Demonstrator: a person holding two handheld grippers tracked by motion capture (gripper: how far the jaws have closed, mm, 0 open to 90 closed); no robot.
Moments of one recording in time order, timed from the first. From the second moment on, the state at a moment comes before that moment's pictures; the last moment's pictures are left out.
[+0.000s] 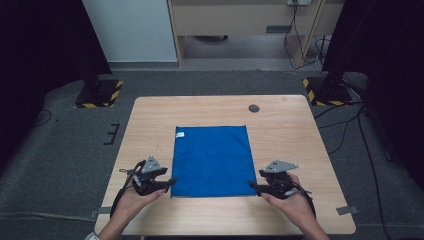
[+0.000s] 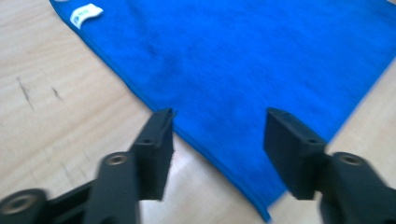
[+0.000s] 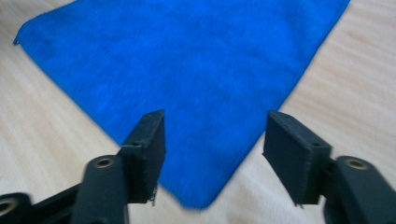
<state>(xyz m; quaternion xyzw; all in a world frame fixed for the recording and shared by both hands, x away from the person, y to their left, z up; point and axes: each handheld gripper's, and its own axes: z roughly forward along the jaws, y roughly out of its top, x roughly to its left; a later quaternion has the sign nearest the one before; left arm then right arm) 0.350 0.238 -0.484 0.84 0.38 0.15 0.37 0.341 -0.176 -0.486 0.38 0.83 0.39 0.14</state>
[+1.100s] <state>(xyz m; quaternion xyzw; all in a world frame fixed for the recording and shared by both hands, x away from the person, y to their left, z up) 0.465 0.208 -0.481 0.83 0.38 0.14 0.38 0.411 -0.099 -0.493 0.36 0.84 0.38 0.13</state>
